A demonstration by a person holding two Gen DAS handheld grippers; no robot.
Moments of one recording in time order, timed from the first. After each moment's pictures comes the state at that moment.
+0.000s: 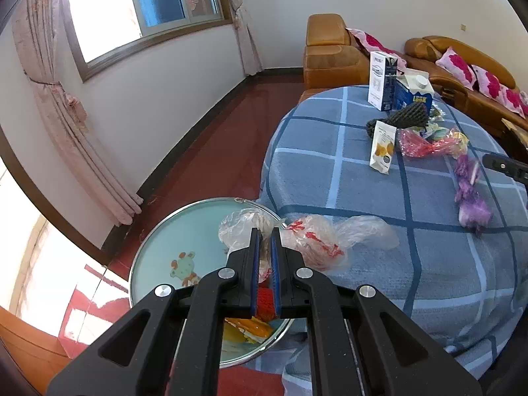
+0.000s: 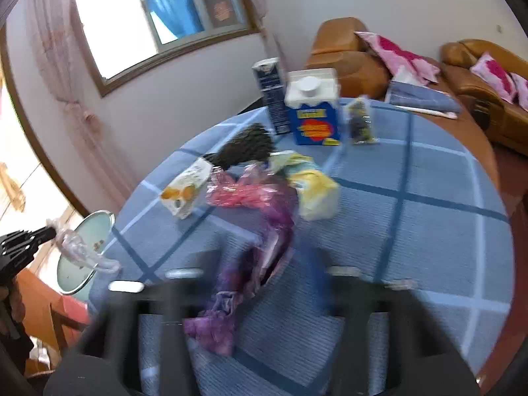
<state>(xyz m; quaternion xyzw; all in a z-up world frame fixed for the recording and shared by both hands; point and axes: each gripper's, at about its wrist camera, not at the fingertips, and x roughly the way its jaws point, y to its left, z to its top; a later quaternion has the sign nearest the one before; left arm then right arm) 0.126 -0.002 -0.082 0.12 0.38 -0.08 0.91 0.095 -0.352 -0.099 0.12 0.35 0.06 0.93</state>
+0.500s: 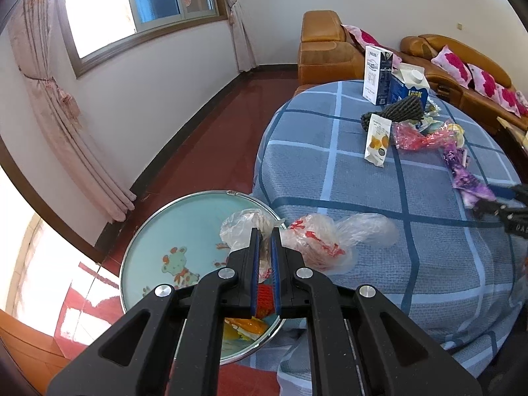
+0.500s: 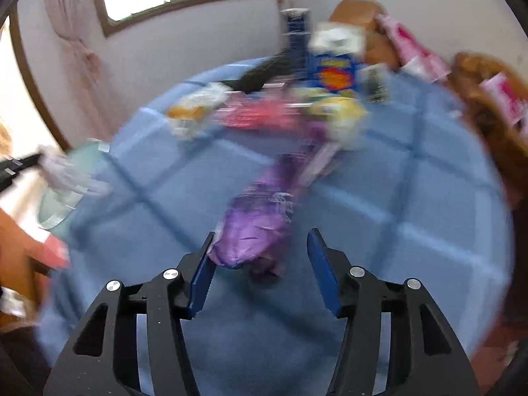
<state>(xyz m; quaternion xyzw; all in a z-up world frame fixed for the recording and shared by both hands) 0.126 -0.003 -0.093 0.11 0.39 -0.09 0.91 0.073 -0.324 -0.128 0.00 0.43 0.04 0.90</state>
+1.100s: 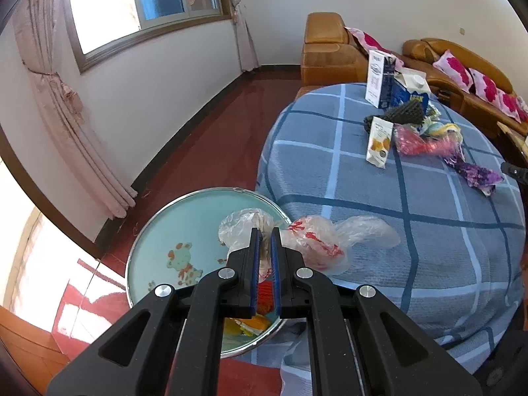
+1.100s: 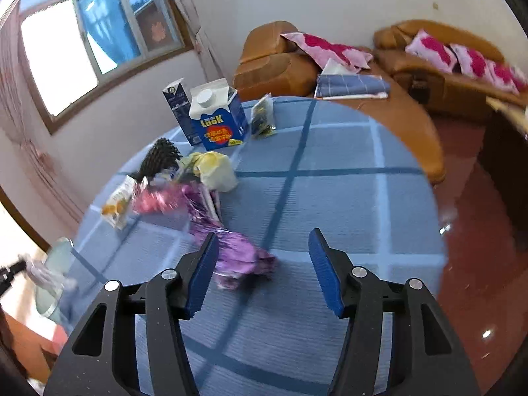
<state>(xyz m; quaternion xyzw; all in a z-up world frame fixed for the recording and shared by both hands) 0.121 0.011 -0.085 0.10 0.39 -0.09 0.91 0.053 -0.419 -0.107 0.17 0.34 -0.06 0.92</state>
